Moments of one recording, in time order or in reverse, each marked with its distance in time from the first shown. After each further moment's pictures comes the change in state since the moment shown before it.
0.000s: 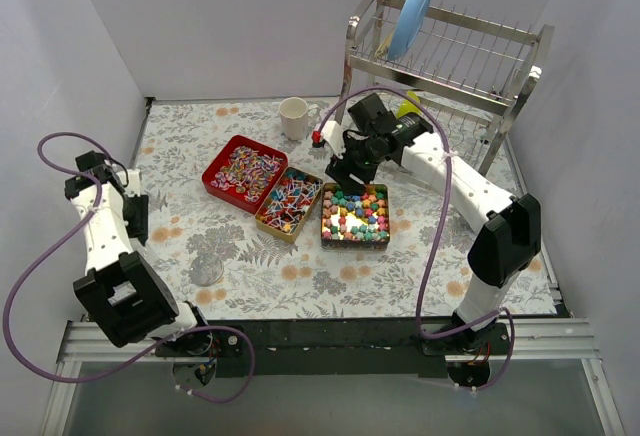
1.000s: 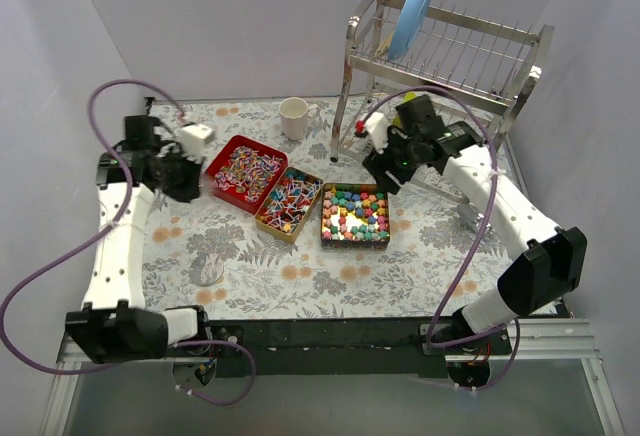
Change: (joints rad) left arm -0.346 -0.090 0.191 -0.057 0.359 0.111; right arm -0.116 -0.232 -0.196 0.032 0.078 0.056
